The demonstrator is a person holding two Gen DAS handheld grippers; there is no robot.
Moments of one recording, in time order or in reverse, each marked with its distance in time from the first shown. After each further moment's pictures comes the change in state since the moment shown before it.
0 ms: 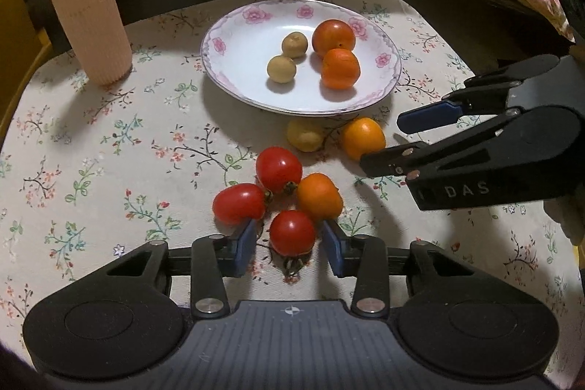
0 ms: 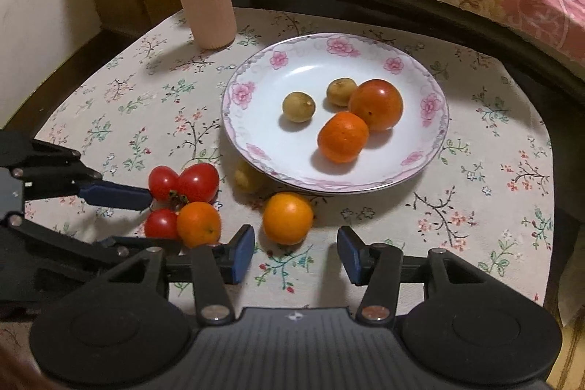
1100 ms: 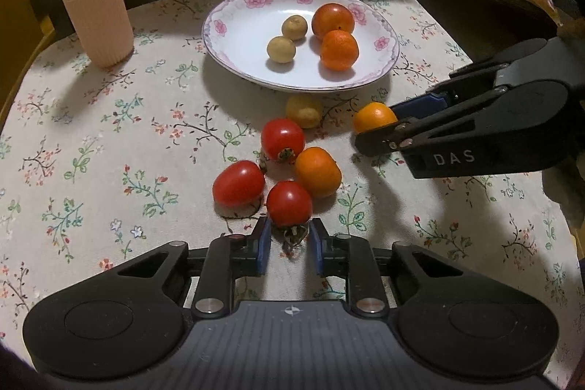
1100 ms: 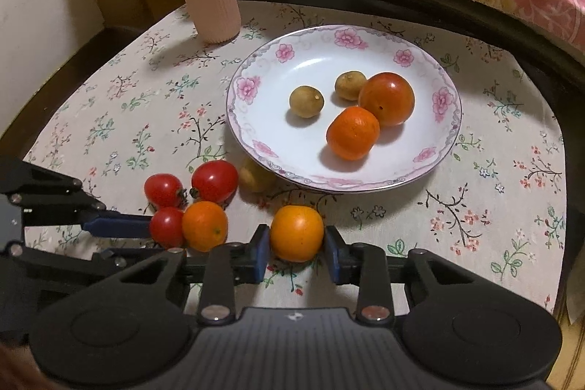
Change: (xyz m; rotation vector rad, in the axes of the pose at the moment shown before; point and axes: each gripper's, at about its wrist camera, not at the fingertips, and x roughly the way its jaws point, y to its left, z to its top) left arm -0.003 0.001 -0.012 -0.017 0.025 0.001; right arm 0.004 0.004 0.001 0.000 0.026 0.035
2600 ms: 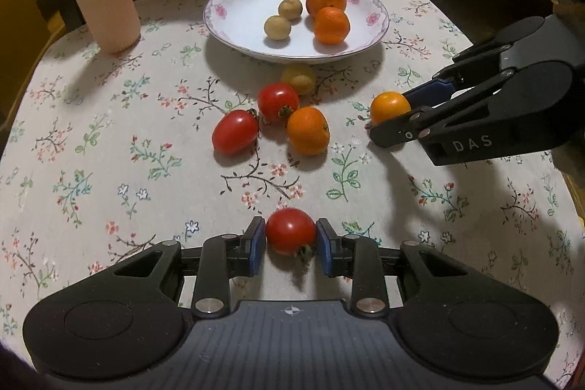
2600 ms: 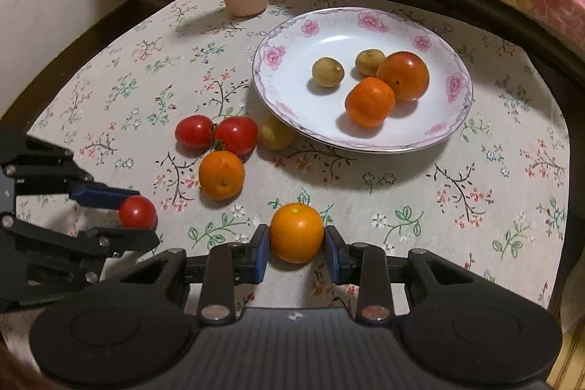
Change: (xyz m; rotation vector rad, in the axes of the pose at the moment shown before) left arm -0.007 -0.009 -0.024 0.034 0.020 0.032; right arm -0.009 0.004 -0.018 -0.084 0.028 0.032
